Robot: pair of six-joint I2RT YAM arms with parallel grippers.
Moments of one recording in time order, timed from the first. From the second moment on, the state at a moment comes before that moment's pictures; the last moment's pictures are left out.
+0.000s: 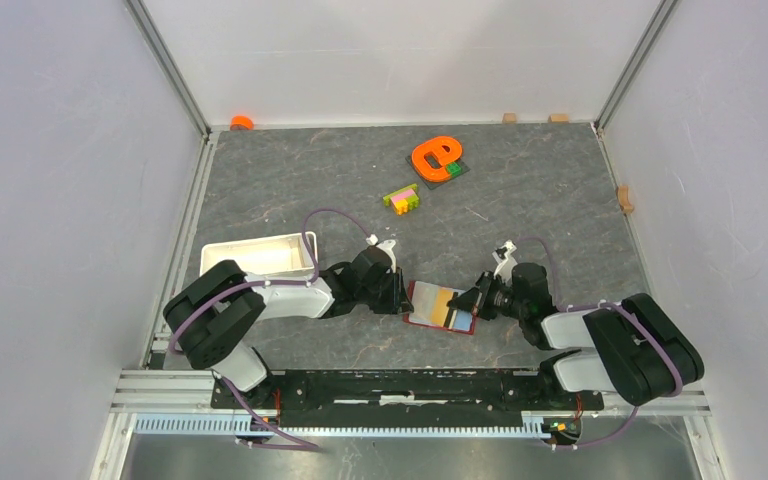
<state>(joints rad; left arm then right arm) -0.90 1.59 0.65 0.13 0.14 -0.78 0.36 1.35 0.08 0.67 -0.53 0.81</state>
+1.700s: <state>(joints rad) -0.86 1.53 0.66 0.07 0.21 -0.70 0.52 1.25 0.34 0.19 -0.29 0.62</state>
